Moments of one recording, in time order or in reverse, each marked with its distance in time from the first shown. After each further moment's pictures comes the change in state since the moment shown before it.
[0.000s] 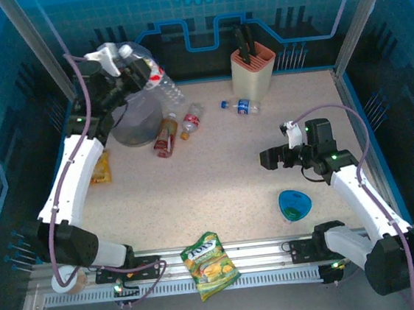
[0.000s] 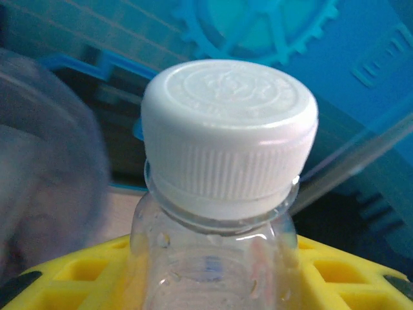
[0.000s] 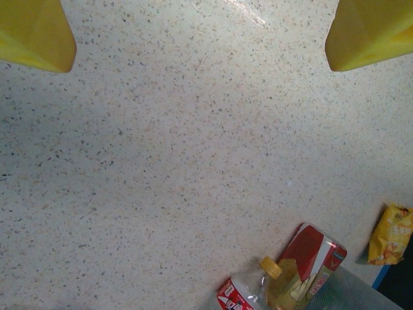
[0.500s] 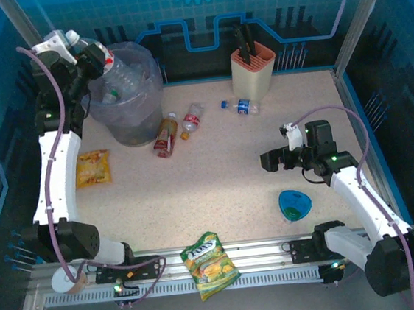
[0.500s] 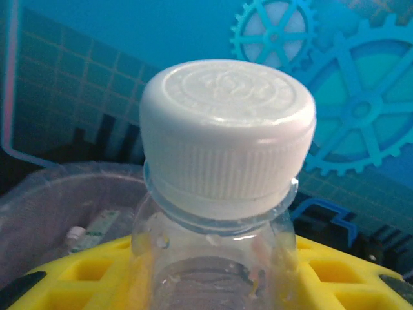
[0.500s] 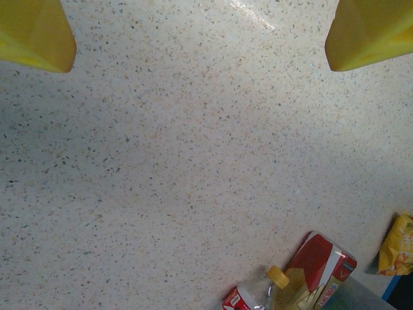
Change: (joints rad) left arm 0.206 0.041 0.154 -0.033 -0.128 0.094; right arm -0.001 -0.007 -0.017 -0.005 0.014 -0.026
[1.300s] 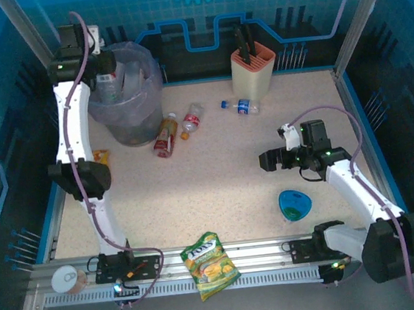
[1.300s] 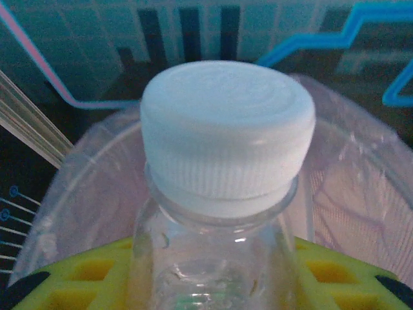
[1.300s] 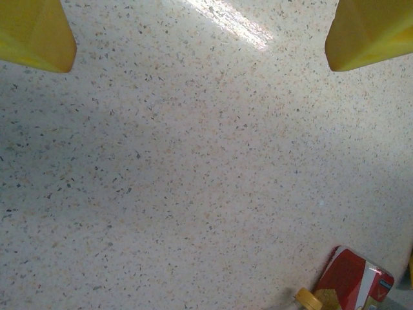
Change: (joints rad) left arm -0.032 0.634 0.843 -0.743 -0.132 0.493; right arm 0.000 0.105 -0.003 0.022 0.019 0.020
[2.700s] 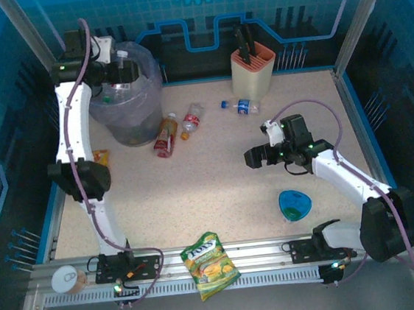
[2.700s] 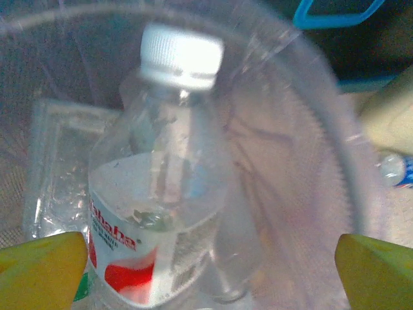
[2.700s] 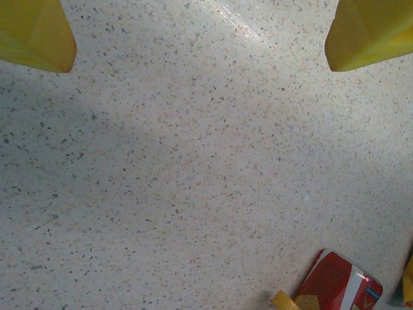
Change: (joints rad) left arm 0.001 -0.053 -0.091 -0.065 0.273 -0.005; right arm 0.153 0.144 0.074 0.097 0.068 0.049
